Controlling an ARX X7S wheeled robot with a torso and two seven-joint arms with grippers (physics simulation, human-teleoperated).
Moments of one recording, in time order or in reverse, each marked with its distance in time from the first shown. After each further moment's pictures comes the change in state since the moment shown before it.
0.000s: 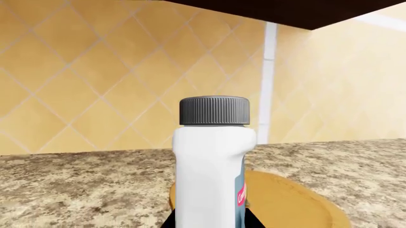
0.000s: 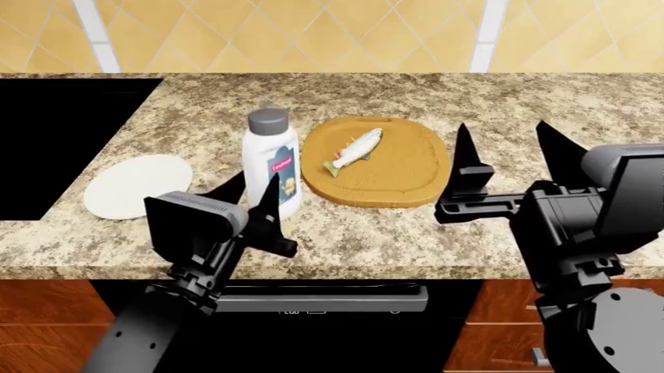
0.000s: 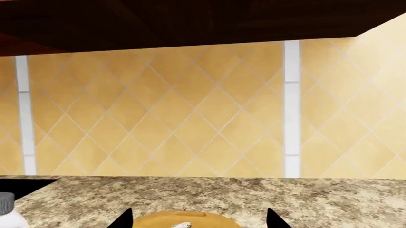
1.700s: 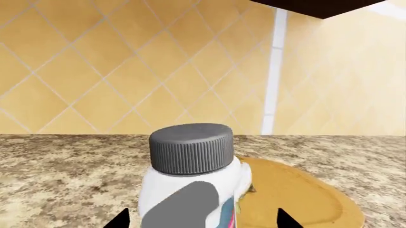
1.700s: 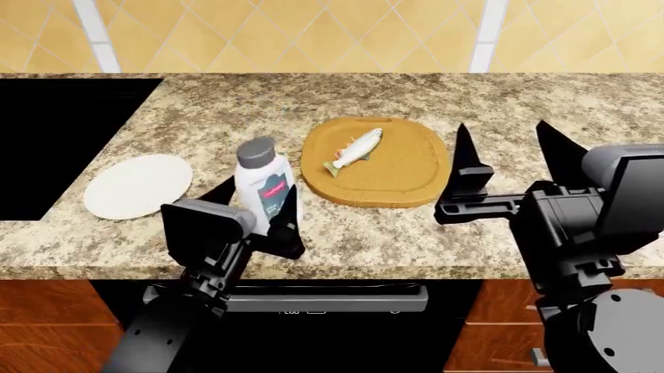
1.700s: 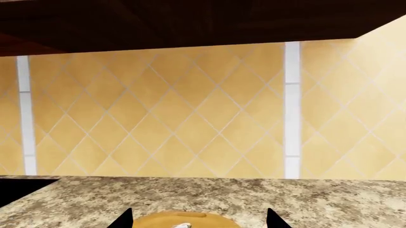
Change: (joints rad) left arm -0.017 0.016 0.044 -0.158 -0.007 0.110 -0.006; right arm -0.014 -0.001 0.021 -0.006 -0.005 0.013 -0.002
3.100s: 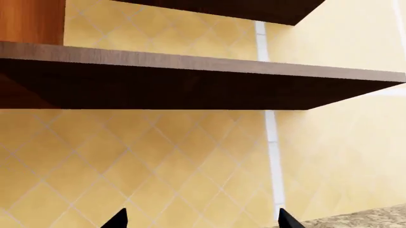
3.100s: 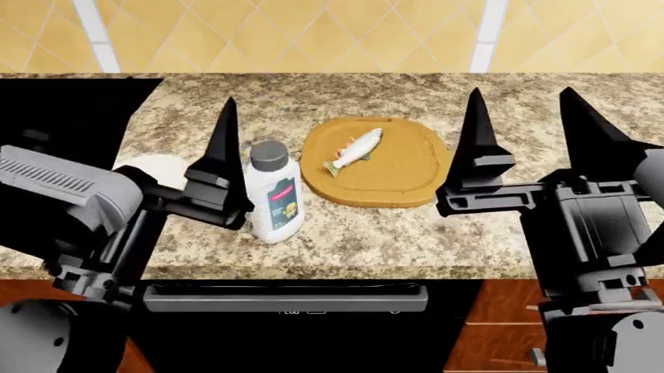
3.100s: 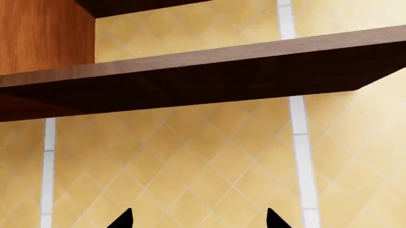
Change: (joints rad) left arm -0.063 -0.239 -0.170 0.719 -0.243 -0.380 -0.271; right arm -0.033 -0.019 0.056 -0.077 -0.169 -0.084 0.066
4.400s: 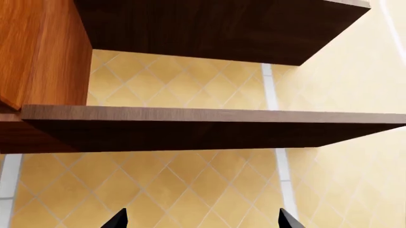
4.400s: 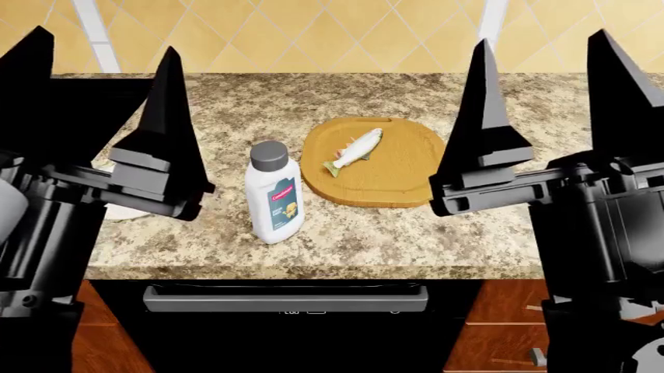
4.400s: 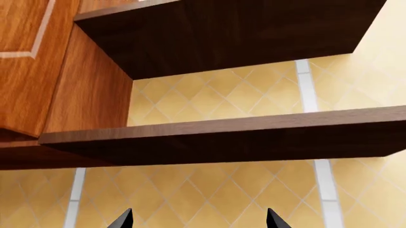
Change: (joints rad) left arm -0.063 -0.076 -0.114 0.155 -0.152 -0.058 -0.134; right arm 0.041 -0.037 0.048 -0.073 -0.159 0.010 0.007
